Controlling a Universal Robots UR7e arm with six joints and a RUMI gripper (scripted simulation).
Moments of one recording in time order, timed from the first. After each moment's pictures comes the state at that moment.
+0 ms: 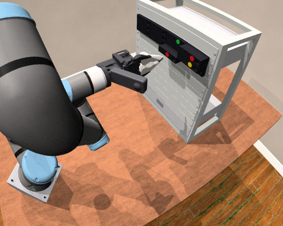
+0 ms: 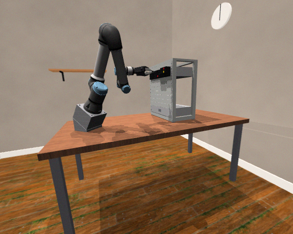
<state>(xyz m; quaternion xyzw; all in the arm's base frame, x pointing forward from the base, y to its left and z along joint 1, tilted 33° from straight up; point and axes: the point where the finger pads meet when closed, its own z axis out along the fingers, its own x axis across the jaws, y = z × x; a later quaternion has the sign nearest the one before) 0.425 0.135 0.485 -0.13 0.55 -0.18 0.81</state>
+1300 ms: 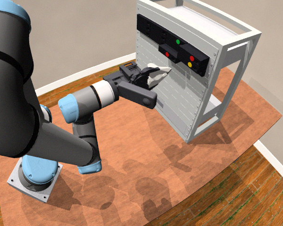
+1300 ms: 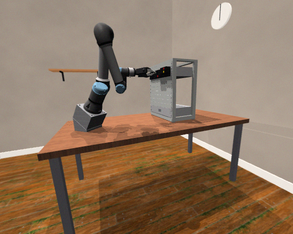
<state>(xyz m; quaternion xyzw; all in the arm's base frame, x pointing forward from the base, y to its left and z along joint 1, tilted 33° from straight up) 0.421 0.082 0.490 -0.13 0.55 -0.18 0.81</state>
